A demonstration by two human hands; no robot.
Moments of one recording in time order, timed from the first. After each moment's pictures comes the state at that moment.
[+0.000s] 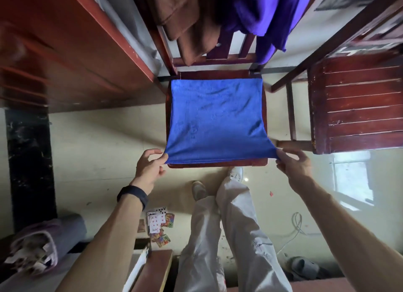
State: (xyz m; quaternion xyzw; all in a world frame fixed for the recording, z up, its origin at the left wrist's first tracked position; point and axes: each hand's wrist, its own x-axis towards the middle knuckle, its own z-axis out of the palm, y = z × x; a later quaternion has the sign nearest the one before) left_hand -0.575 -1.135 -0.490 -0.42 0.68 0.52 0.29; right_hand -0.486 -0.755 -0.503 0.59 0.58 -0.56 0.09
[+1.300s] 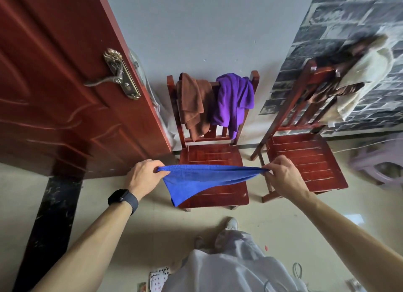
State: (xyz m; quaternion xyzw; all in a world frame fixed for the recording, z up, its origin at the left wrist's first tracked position) left_hand -0.578 -1.161 -0.176 0.07 0.97 0.23 0.11; right_hand -0.471 -0.758 -0.214 0.08 0.98 -0.19 -0.01
